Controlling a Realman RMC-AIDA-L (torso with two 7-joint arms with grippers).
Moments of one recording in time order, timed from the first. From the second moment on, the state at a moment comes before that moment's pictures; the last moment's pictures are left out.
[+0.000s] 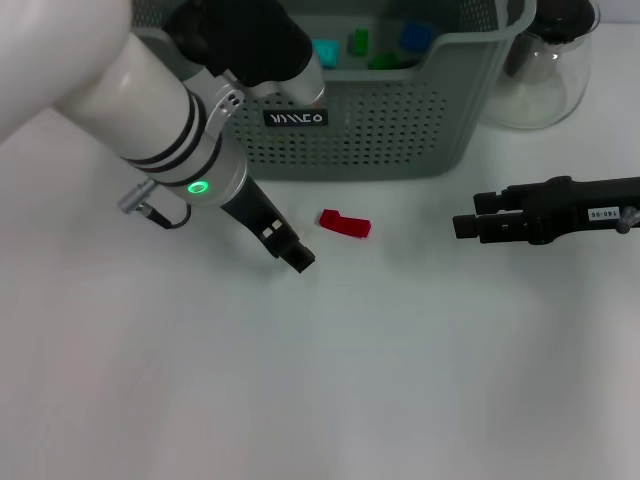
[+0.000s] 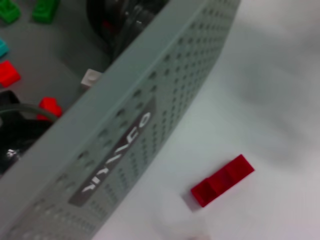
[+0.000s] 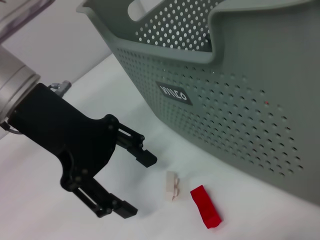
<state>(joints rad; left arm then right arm) -0.65 -2.18 1.56 1.22 2.68 1.34 -2.57 0.58 1.99 -0.93 -0.60 -2.02 -1.42 1.77</state>
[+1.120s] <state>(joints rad) -0.72 -2.18 1.64 1.05 2.73 1.17 -2.73 0.59 1.99 -0.94 -0.60 -2.02 -1.38 1.76</state>
